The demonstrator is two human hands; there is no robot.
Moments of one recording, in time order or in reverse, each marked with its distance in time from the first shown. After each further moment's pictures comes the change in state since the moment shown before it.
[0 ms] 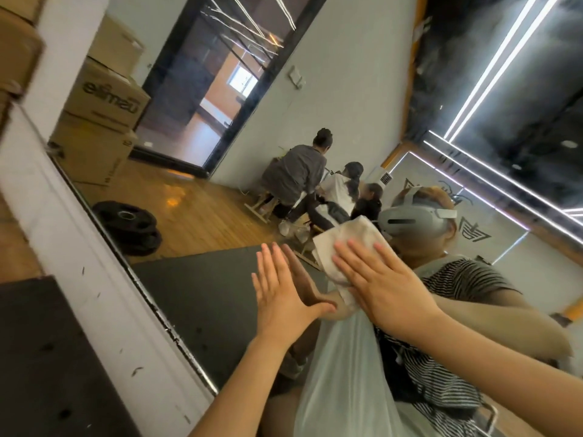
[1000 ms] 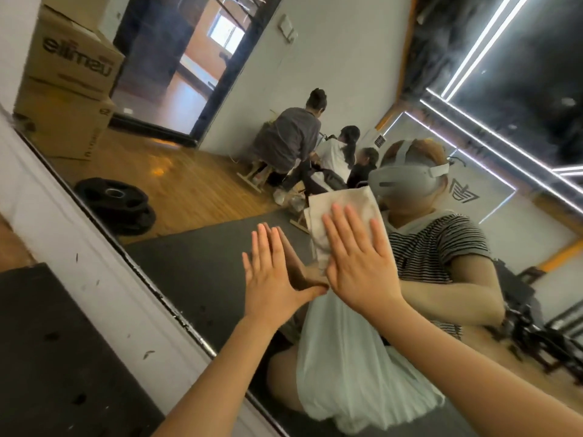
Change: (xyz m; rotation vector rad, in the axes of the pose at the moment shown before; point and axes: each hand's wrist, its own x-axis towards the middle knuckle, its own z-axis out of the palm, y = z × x) left_hand 0.021 -0.038 -0.018 0.221 -0.080 0.048; right_hand 0.052 -0.054 0.012 -0.015 0.081 0.344
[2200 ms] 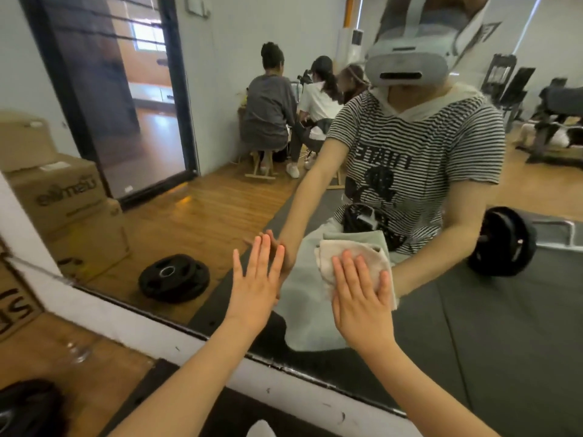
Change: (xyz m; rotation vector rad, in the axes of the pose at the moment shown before) left_hand 0.105 -0.047 -0.116 0.896 -0.051 0.677; right_hand 0.018 -0.090 0.010 0.299 0.065 0.649
